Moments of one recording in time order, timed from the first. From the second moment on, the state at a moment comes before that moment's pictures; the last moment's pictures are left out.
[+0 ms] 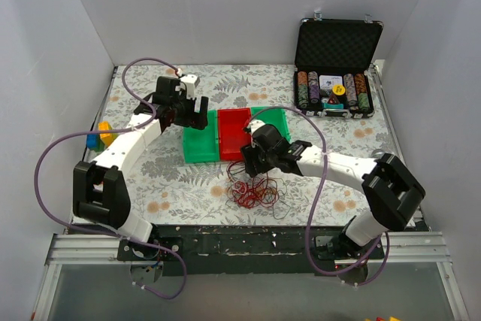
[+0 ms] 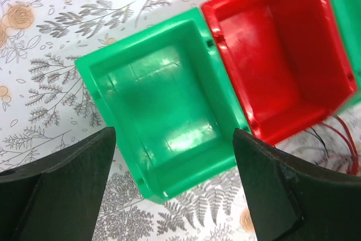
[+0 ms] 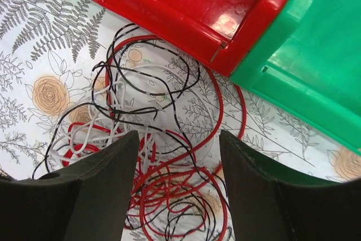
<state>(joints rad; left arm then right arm) -0.27 1.55 1.22 -0.45 0.13 -0.04 0.89 1.52 0.95 -0.29 0.04 0.31</state>
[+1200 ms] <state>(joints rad) -0.53 1.42 1.05 -0.52 0.71 0.69 0.90 1.14 0.65 -0.18 -0.34 0.21</state>
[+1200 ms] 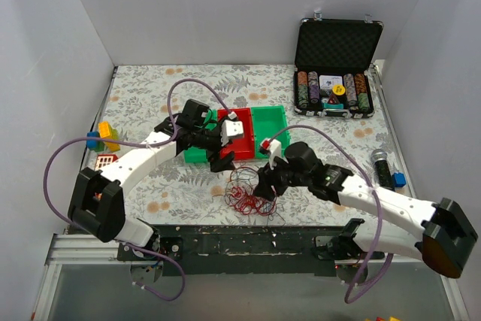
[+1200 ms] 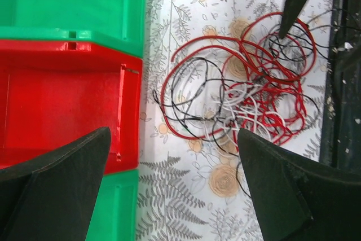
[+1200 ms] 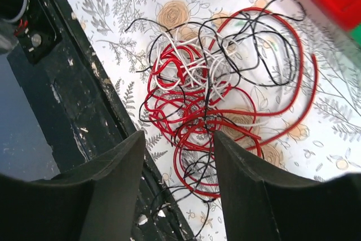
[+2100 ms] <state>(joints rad) -0.69 1.65 1.01 -0.40 0.66 1.03 0.71 0.90 0.47 -0.11 -0.27 0.36</state>
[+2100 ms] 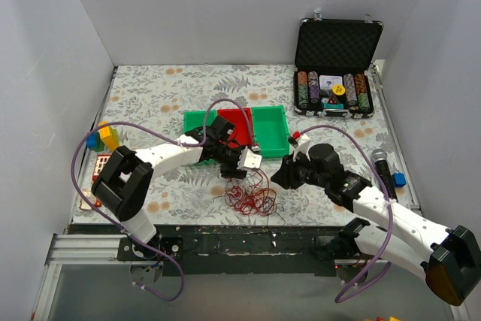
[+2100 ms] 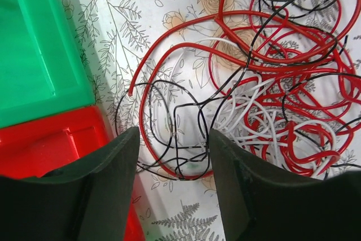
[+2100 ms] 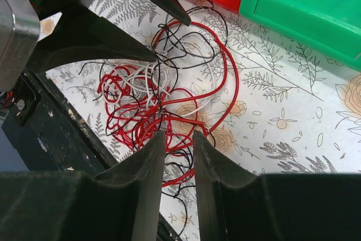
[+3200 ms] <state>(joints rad) -0.70 1.57 1.20 -0.47 0.59 0.79 0.70 0.92 0.50 -0.12 -0.27 0.35</state>
